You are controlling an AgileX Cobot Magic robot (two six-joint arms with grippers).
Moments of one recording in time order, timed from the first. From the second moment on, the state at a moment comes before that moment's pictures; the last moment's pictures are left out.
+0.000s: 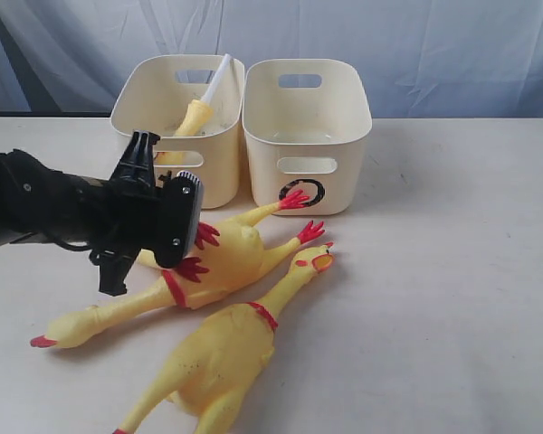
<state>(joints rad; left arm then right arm) -0.50 1.60 -0.75 -0.70 -0.01 2.10 0.13 0.01 -0.01 0.21 0.31 -0.18</state>
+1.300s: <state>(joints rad) -0.50 1.33 -0.75 -1.14 0.05 2.08 0.13 0.01 -0.01 0.21 0.31 -0.18</state>
